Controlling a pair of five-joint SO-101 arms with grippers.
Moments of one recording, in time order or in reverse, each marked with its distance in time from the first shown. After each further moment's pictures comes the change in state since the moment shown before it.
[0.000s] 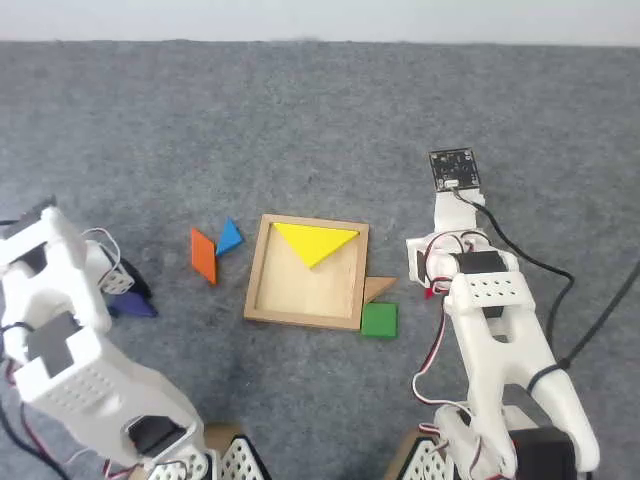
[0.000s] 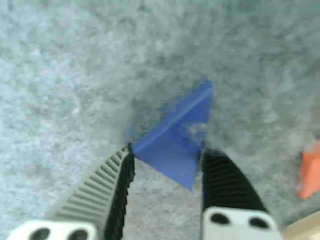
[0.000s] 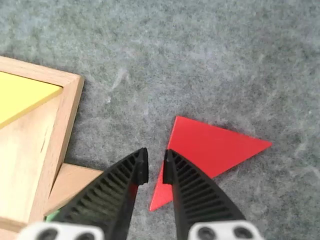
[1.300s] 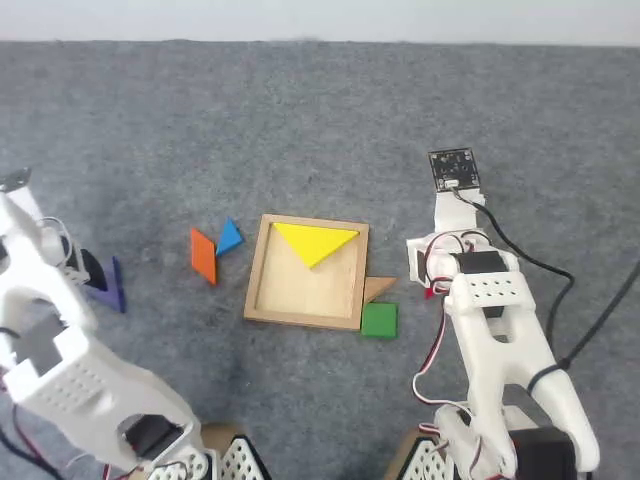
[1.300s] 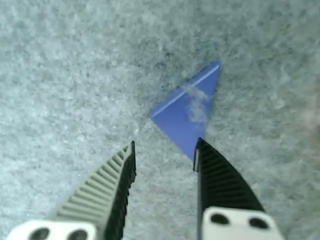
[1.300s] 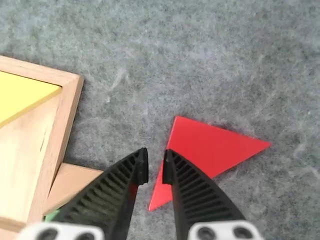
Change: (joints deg) left arm -5.4 1.8 -15.7 9.0 -20.7; right arm 0.1 0.0 0.0 0.0 0.4
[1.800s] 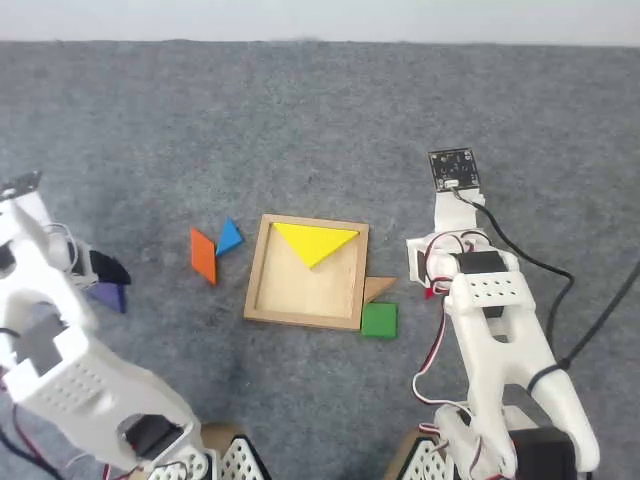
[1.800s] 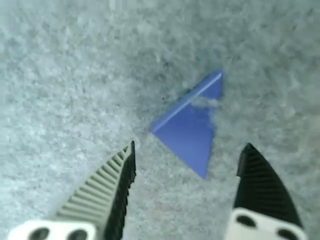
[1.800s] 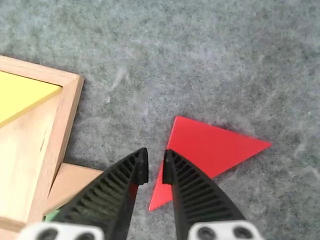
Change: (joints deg) left arm 0.2 0.0 4.7 -6.8 -3.1; right arm 0.0 0.0 0.0 0.0 0.0
